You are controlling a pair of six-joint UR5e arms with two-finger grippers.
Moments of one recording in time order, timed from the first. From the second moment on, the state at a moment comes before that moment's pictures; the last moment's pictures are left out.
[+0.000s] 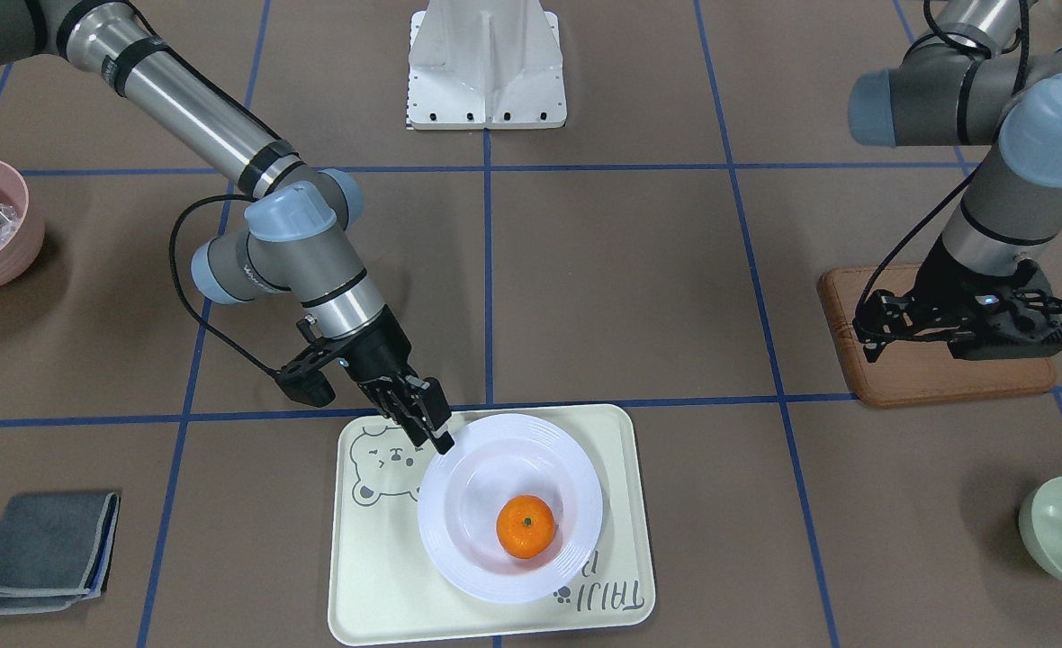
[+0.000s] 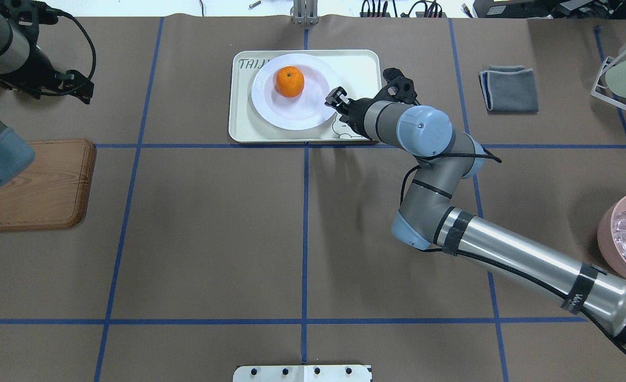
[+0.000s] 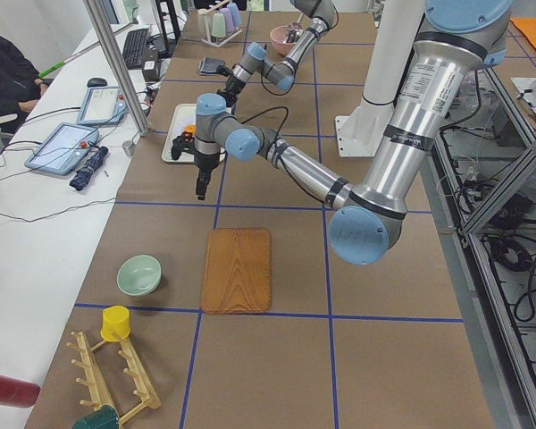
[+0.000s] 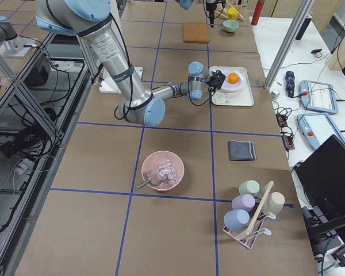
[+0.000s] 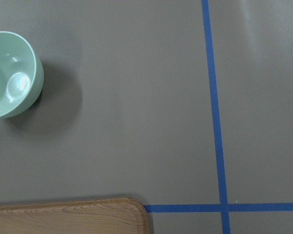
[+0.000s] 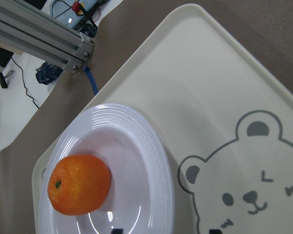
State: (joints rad) left arm -1.05 -1.93 -1.73 -1.63 -2.00 -0.69; right arm 0.66 -0.89 1.23 -0.62 1.62 1.80
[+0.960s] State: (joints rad) left arm -1.30 -1.83 -1.69 -1.59 -2.05 -0.14; right arm 1.10 -1.27 1.80 -1.69 2.08 0.61
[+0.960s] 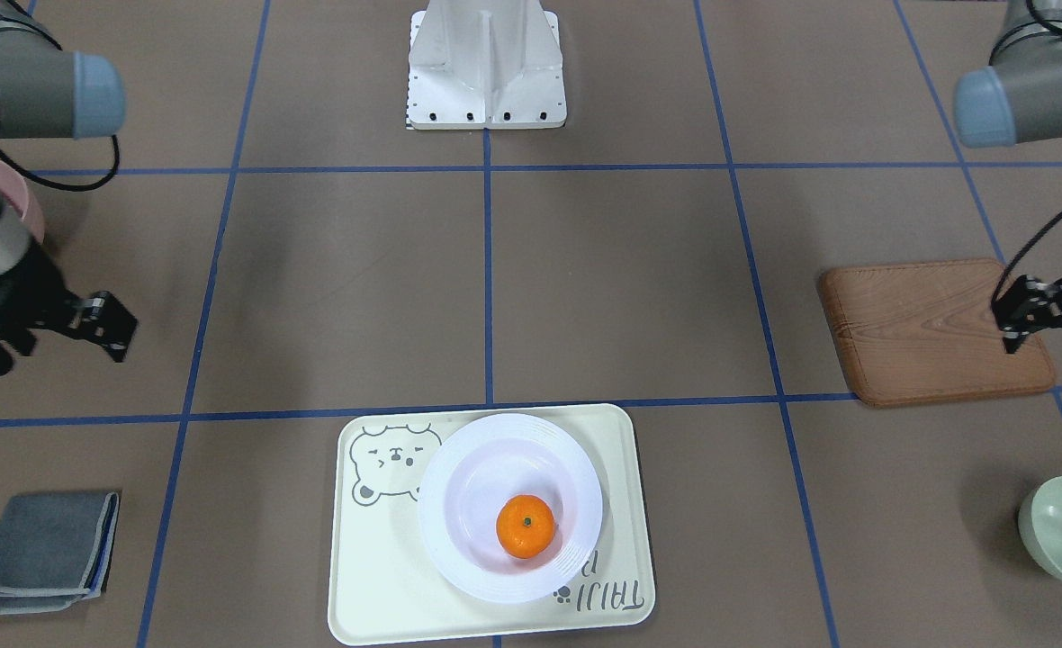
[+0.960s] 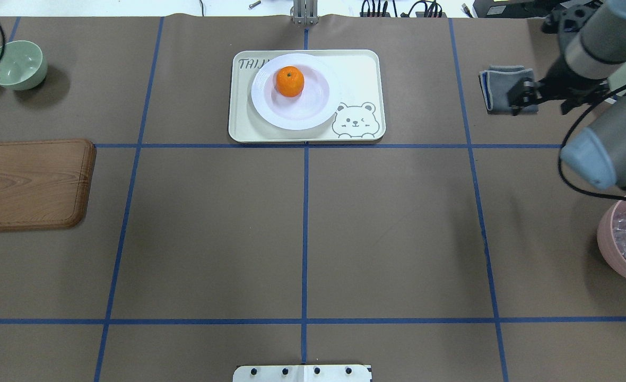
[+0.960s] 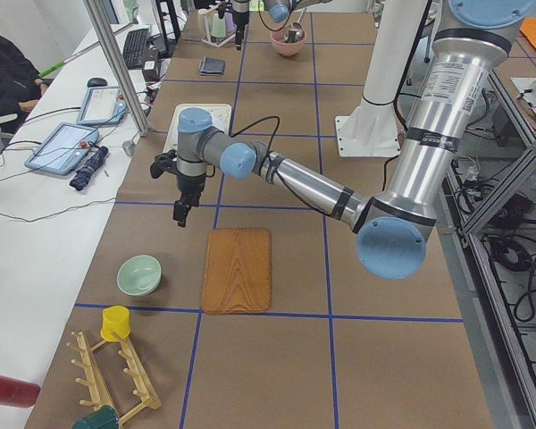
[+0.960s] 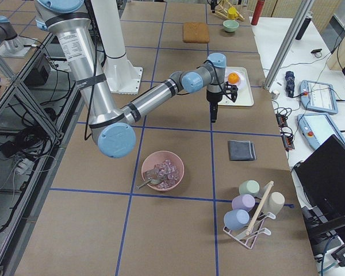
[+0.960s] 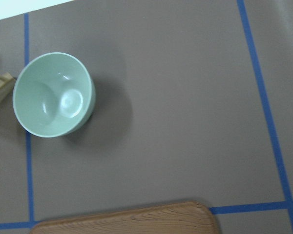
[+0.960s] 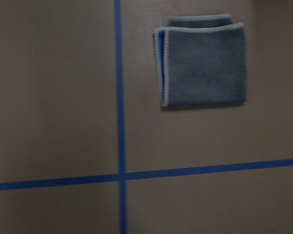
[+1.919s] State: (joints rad) left arm -1.61 -1.69 -1.40 -1.66 -2.23 0.33; right arm 1.55 -1.54 1.67 -1.78 2.26 -0.27
